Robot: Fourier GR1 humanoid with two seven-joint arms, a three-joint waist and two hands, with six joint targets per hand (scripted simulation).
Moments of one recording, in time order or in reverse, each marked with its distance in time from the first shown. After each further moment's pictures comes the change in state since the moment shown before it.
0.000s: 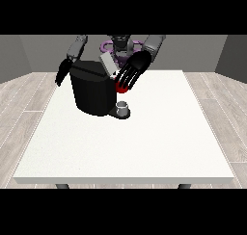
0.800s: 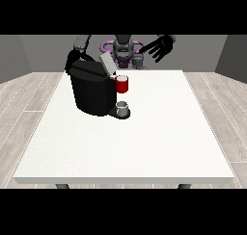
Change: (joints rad) left arm 0.342 -0.321 0.225 -0.022 0.350 -0.046 -0.053; right arm 0.253 0.016 -0.050 0.084 -0.043 -0.006 -0.064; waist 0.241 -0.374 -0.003
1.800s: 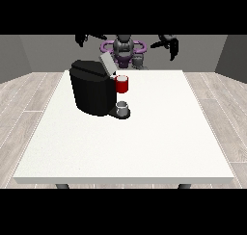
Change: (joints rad) left arm 0.416 -0.170 0.013 -0.139 0.255 -0.066 0.022; right arm -0.085 -0.090 0.011 -0.114 -0.066 0.174 0.082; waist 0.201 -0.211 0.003
